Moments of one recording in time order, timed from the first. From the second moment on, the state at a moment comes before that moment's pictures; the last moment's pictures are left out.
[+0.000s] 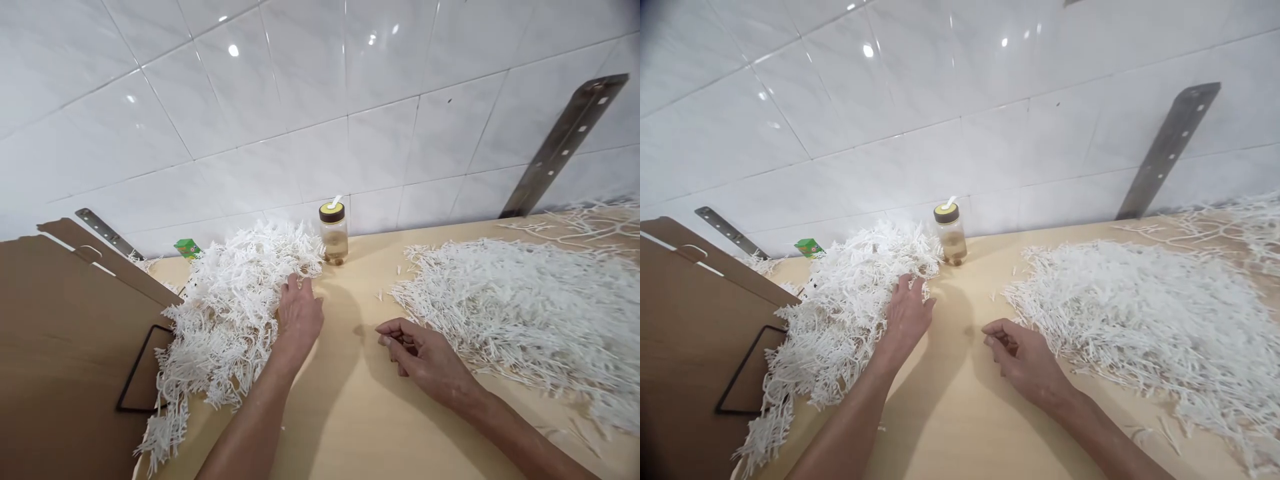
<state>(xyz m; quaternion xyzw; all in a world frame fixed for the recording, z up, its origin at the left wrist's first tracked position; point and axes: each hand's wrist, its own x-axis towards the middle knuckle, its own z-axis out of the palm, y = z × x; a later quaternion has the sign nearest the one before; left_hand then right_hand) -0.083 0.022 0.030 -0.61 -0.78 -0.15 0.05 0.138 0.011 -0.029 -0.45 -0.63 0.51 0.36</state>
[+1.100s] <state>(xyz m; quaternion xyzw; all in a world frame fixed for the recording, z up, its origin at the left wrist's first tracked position) -0.208 0.000 0.065 -0.46 -0.87 -0.17 0.11 0.141 0.012 -0.042 -0.49 -0.68 0.44 0.31</state>
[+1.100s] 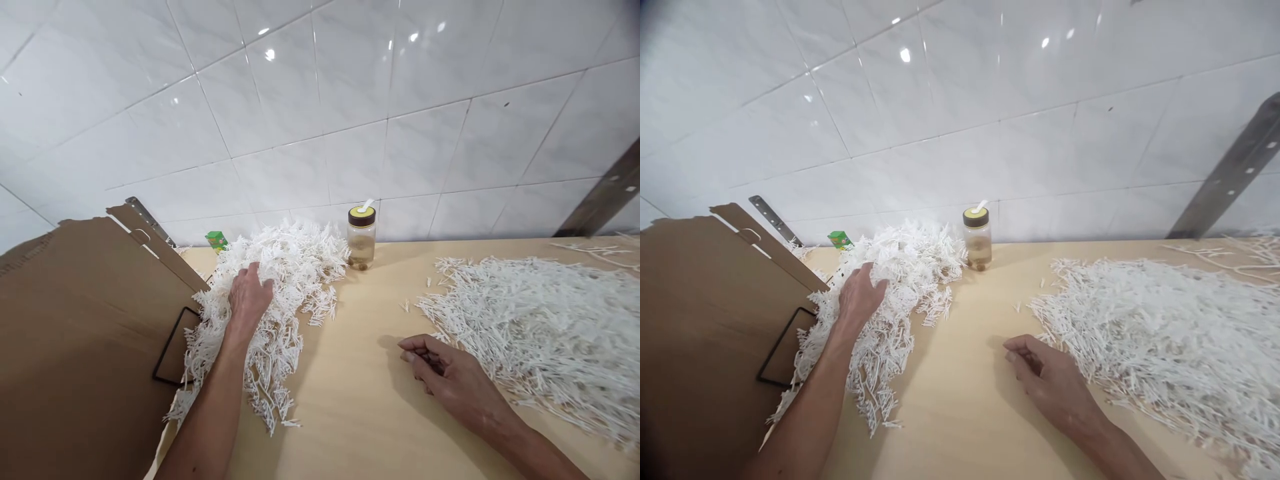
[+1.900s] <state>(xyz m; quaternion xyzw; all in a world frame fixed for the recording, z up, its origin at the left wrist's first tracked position) -0.185 -0.013 0.181 -0.40 -0.62 -0.57 0.35 0.141 0.015 -0.038 -0.50 -0.68 0.46 0.29</state>
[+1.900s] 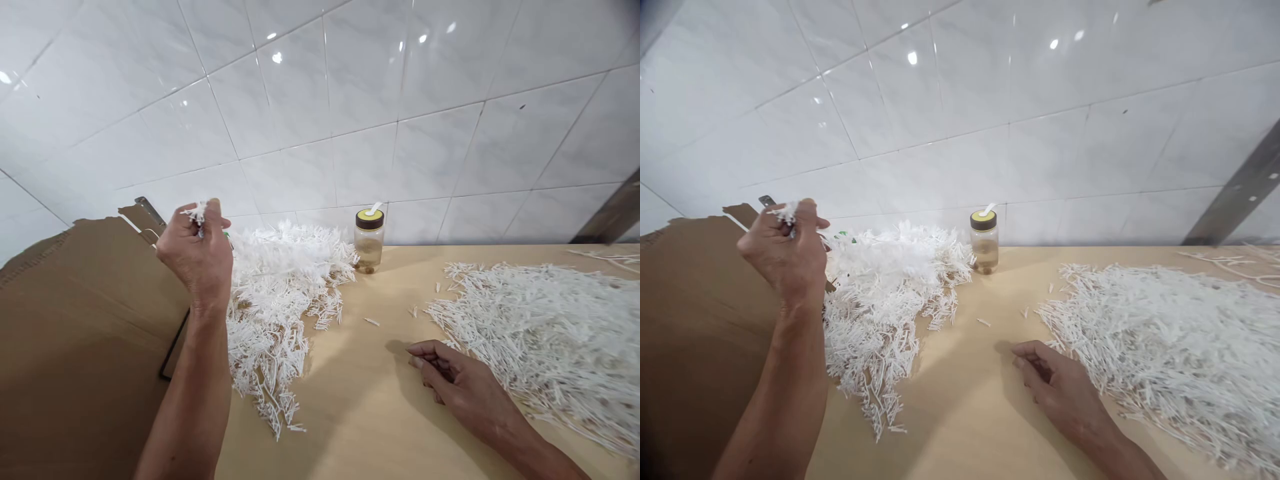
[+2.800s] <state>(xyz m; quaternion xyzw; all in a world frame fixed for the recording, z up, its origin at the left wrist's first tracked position) -0.022 -0.093 0.015 -0.75 -0.58 -0.21 -0.22 0.124 0.020 -0.017 -0.41 -0.70 0.52 0.27</state>
